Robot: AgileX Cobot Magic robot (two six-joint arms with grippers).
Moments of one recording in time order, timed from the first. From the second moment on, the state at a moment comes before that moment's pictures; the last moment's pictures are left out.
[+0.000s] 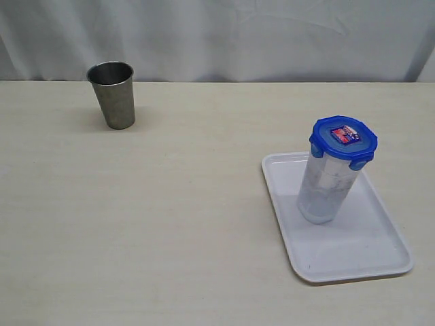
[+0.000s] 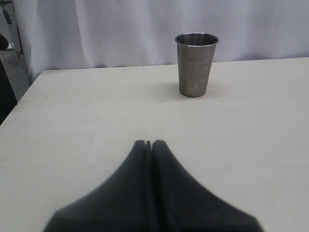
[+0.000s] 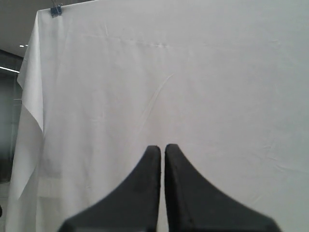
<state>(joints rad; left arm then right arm) 0.09 0.00 0.00 0.02 0.32 0.03 0.18 0.00 -0.64 0.35 0.32 -0.29</state>
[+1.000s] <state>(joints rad) 0.09 0.00 0.00 0.02 0.32 0.03 0.14 0.00 0.00 0.08 -0.31 -0.37</state>
